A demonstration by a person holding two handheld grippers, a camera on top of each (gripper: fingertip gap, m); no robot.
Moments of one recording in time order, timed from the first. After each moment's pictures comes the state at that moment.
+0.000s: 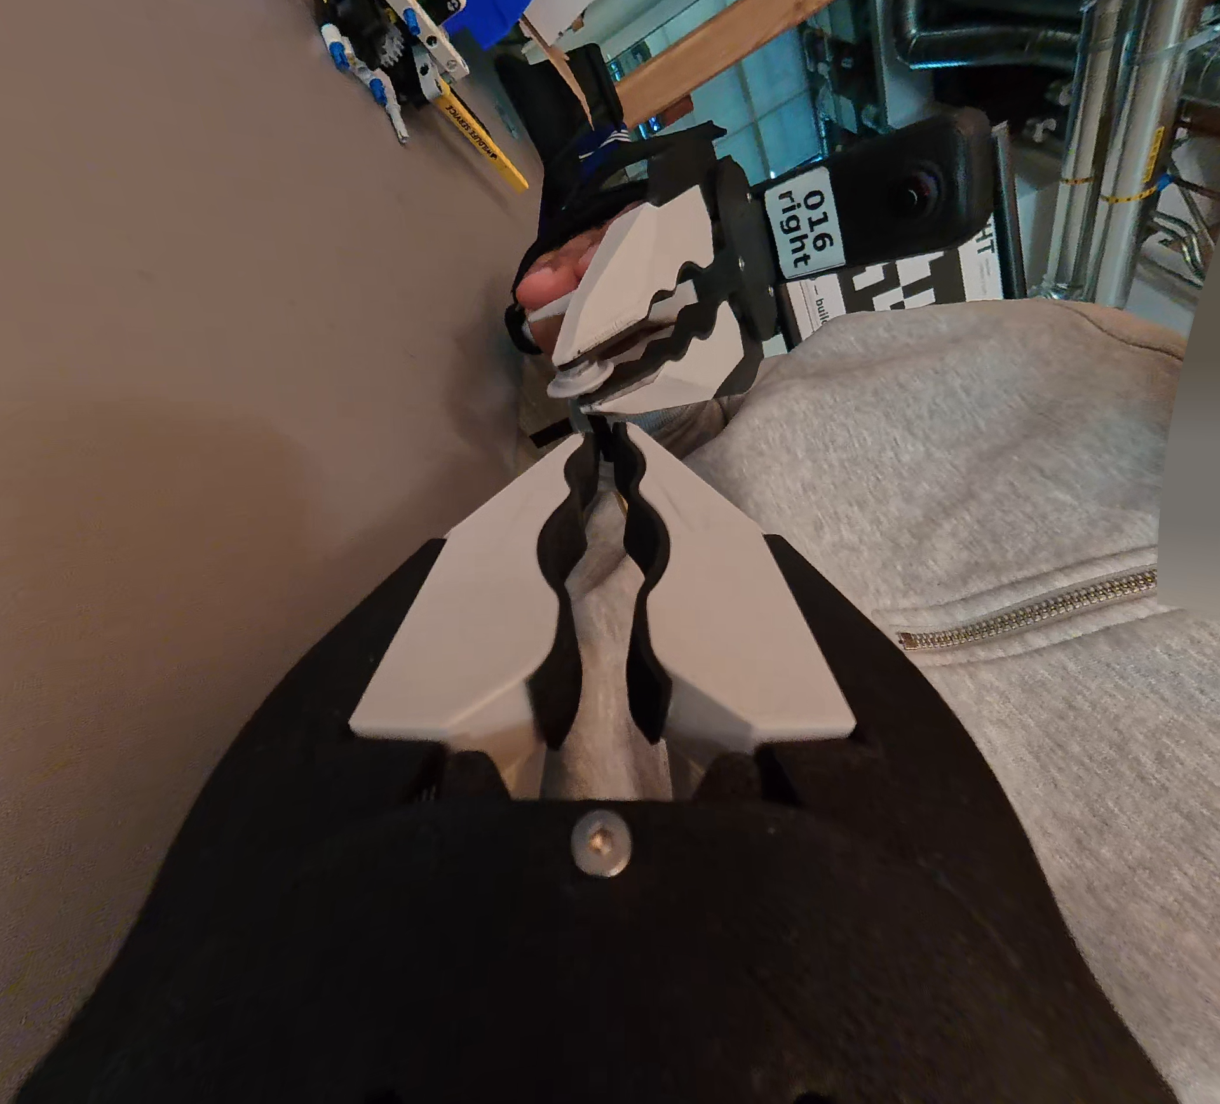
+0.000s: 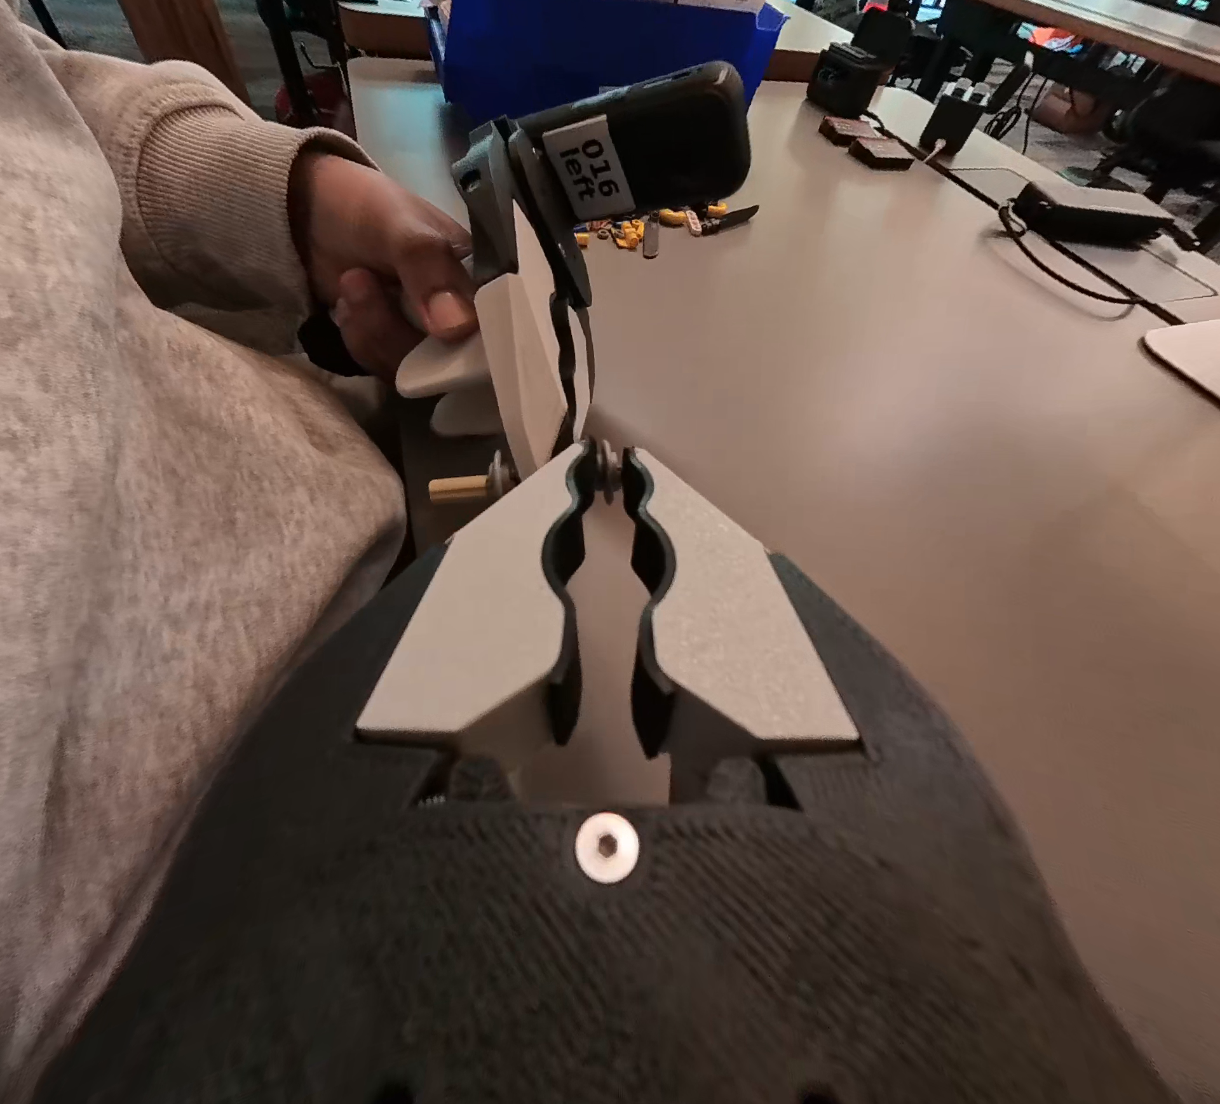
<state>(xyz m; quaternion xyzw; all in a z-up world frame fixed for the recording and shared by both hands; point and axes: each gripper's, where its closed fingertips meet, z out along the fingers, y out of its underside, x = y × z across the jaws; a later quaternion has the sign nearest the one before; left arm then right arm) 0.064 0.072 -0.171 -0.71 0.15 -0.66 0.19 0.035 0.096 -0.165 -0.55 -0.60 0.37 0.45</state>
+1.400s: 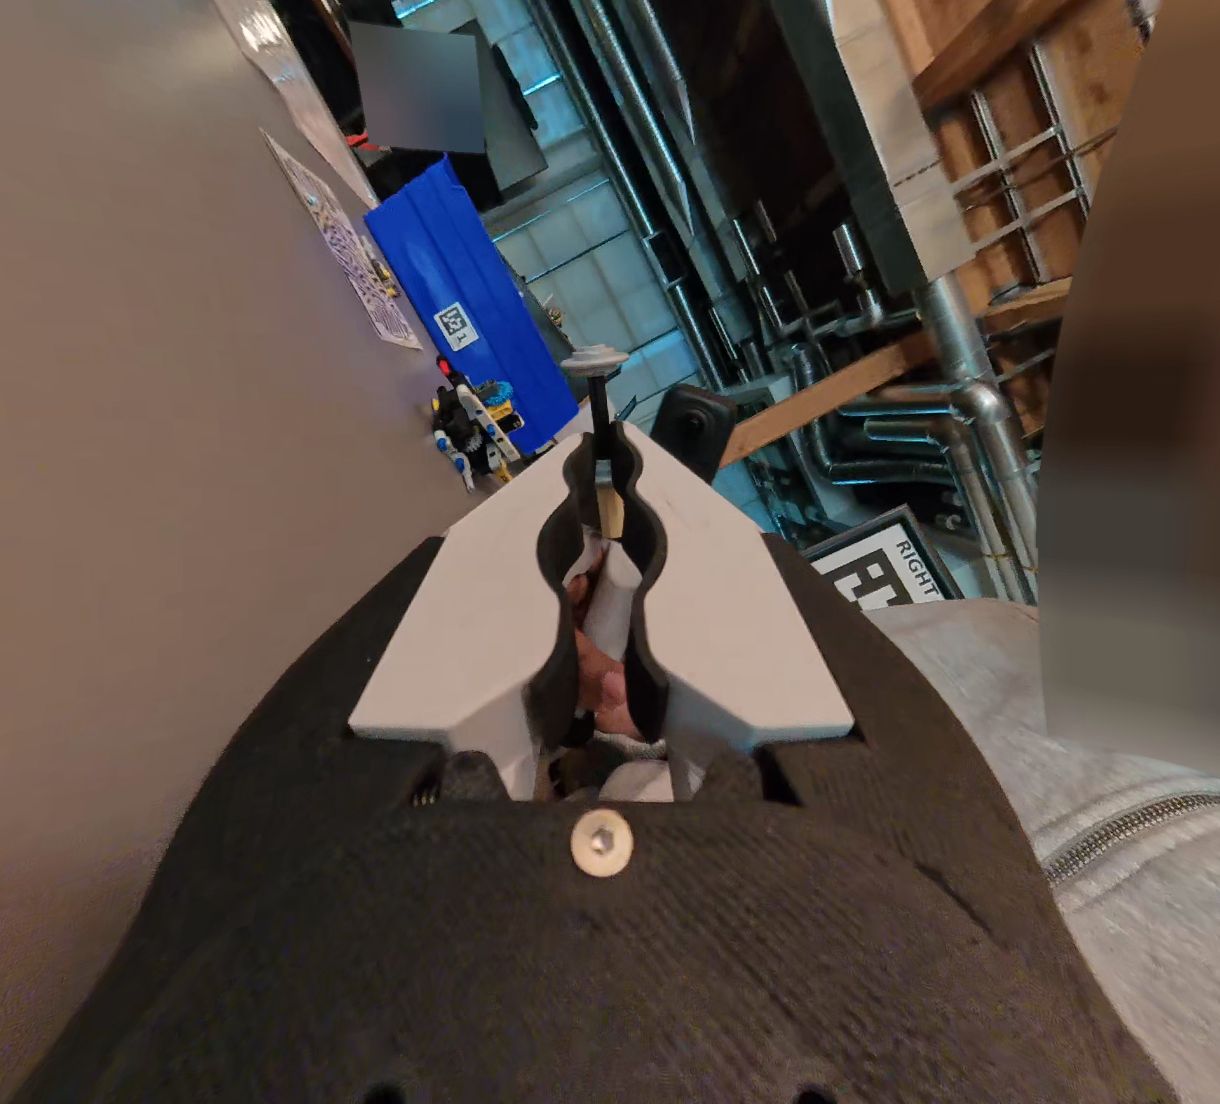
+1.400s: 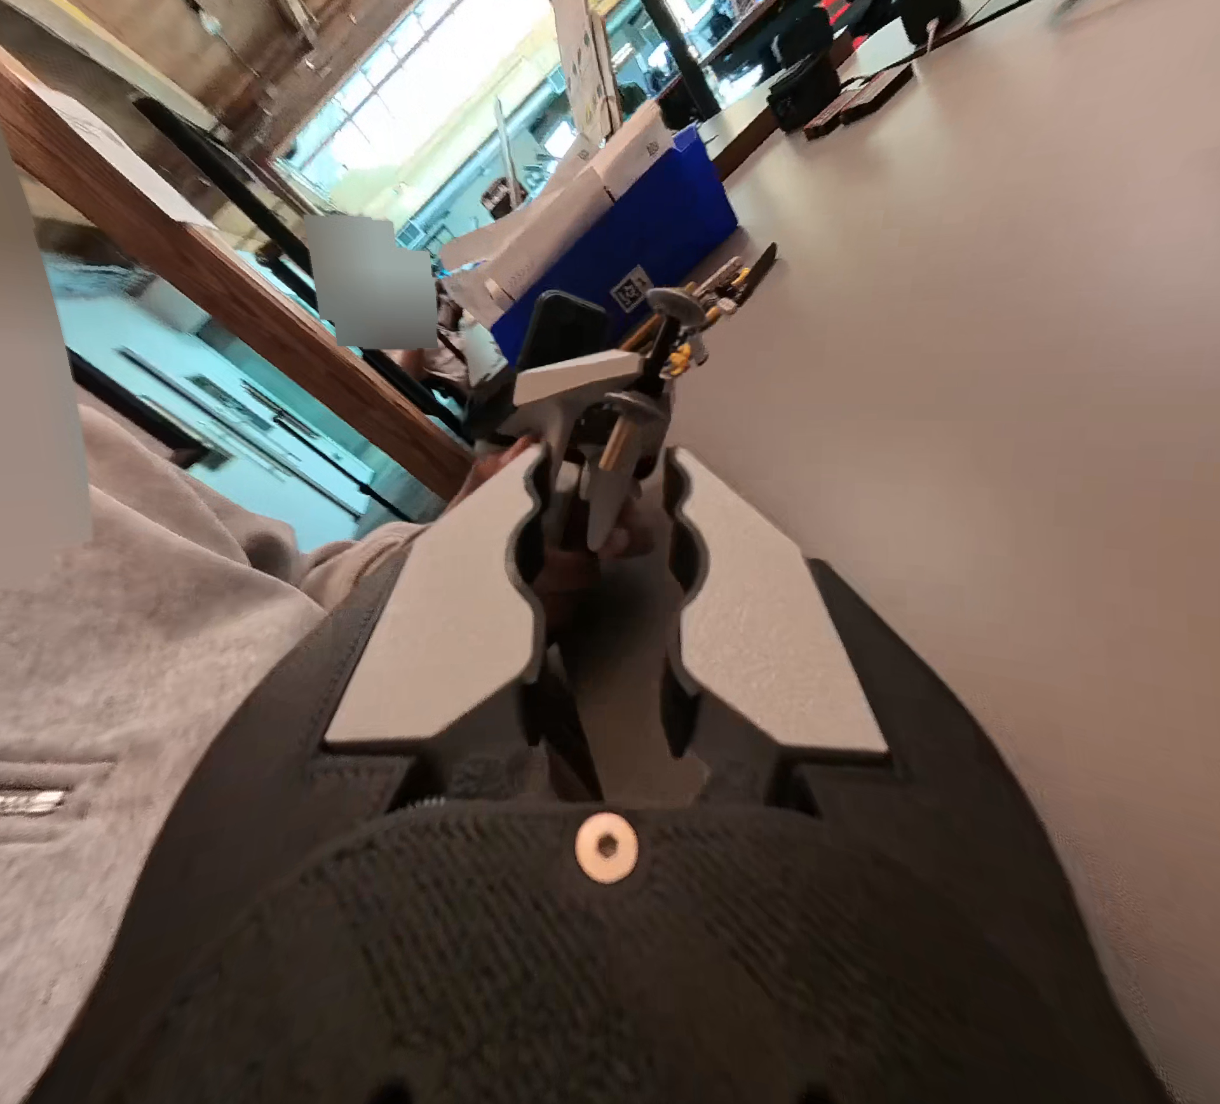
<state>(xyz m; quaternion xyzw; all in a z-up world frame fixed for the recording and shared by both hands) 0.019 0.135 -0.138 -0.61 -0.08 -0.67 0.41 0.010 0.113 -0.146 -0.65 -0.30 0.63 0.31</state>
